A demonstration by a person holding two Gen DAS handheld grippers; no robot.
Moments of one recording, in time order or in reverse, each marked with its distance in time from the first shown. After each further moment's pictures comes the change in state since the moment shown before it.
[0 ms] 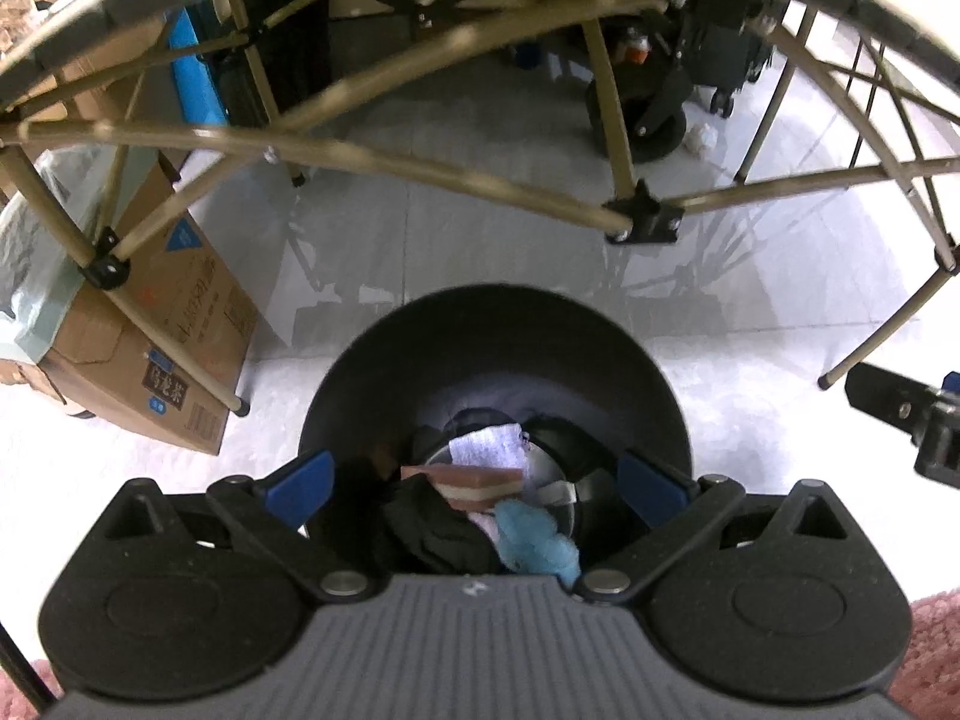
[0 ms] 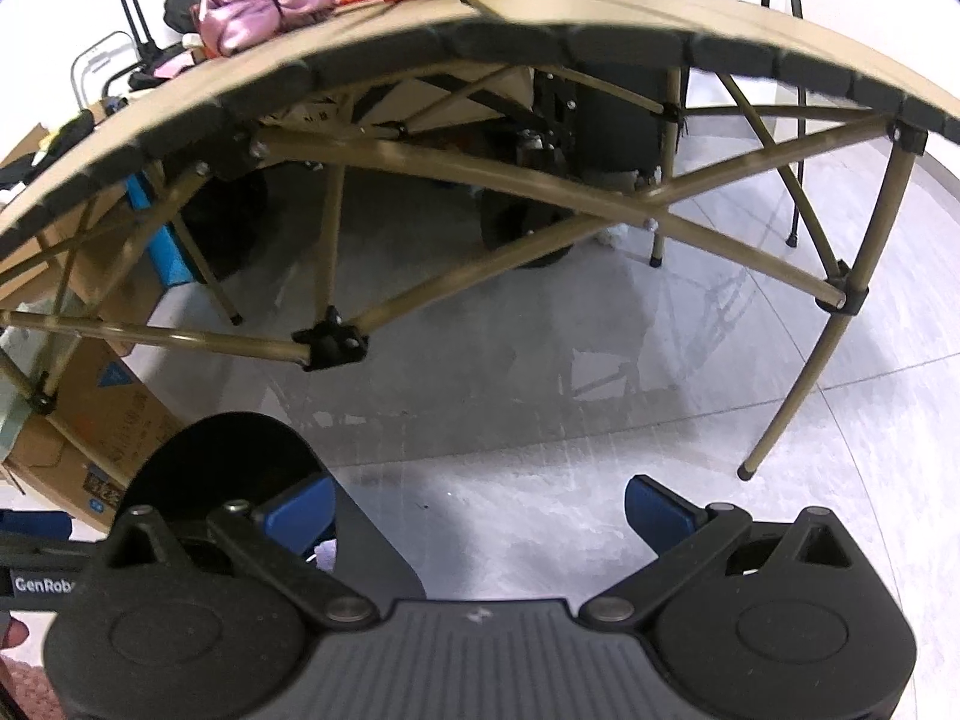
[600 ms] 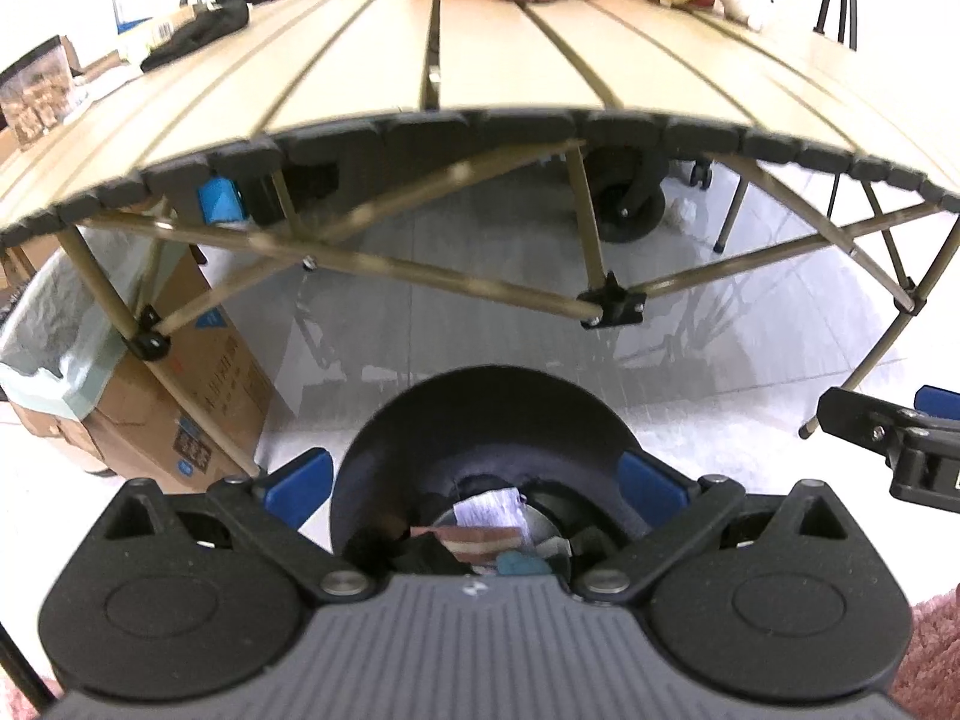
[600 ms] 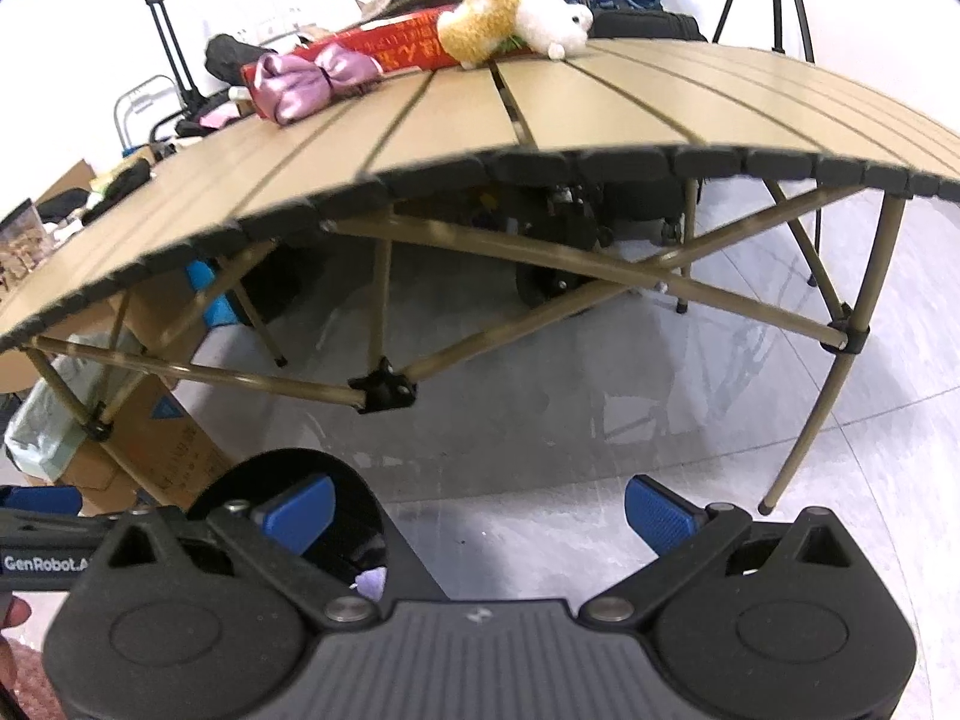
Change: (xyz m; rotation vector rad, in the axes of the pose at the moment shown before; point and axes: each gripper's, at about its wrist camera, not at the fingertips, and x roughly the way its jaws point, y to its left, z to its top) left arm -0.056 0.001 -0.003 0.022 -0.170 0.003; right arm -0.041 0.002 0.002 -0.006 -0.100 0.079
